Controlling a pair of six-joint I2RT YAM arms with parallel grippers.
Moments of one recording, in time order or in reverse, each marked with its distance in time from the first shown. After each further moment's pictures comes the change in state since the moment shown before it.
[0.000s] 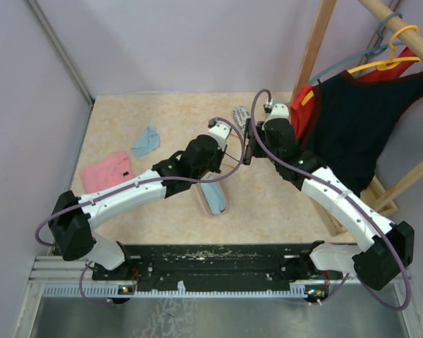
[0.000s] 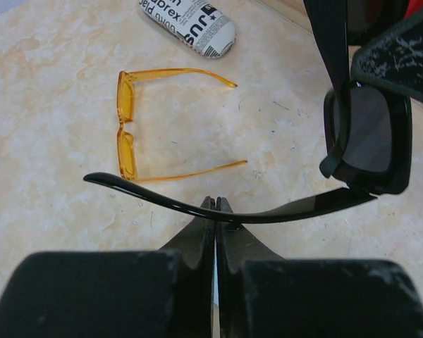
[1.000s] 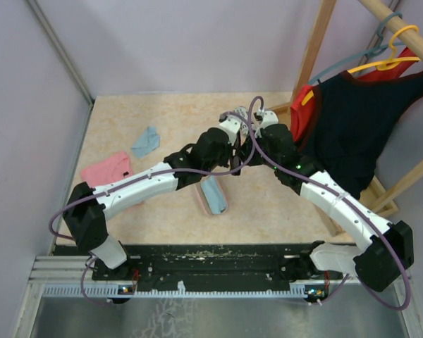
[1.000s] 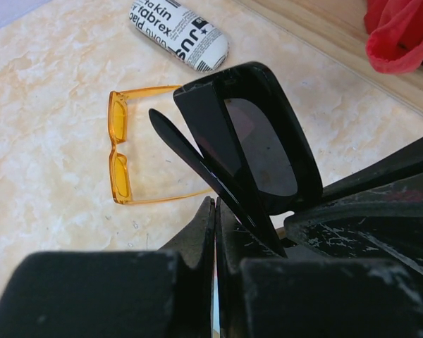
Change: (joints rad) left arm 0.001 0.128 0.140 -0.019 0.014 0.027; right arm 0.008 -0.020 -0.093 0.095 -0.280 0.019
